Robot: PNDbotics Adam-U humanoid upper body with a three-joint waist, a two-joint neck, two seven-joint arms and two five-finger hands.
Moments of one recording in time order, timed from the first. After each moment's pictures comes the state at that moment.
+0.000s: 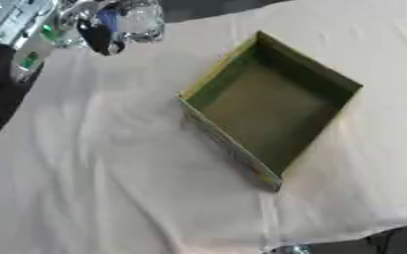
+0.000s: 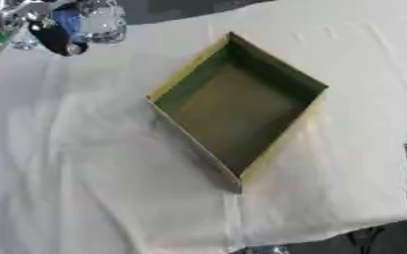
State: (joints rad) left arm -0.69 0.77 -0.26 -1.67 -1.12 0.10 -0.70; right arm -0.35 -0.28 0.09 -1.99 0.28 -0.37 -0.27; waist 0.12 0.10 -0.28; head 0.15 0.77
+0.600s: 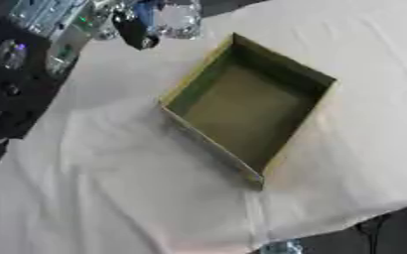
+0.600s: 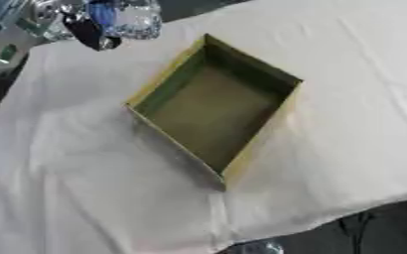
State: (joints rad) left arm -0.77 0.66 -0.30 -1.65 -1.13 0.07 -0.71; right arm -0.35 -0.29 0.07 -1.99 0.30 -0.37 -0.29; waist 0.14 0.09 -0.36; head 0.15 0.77
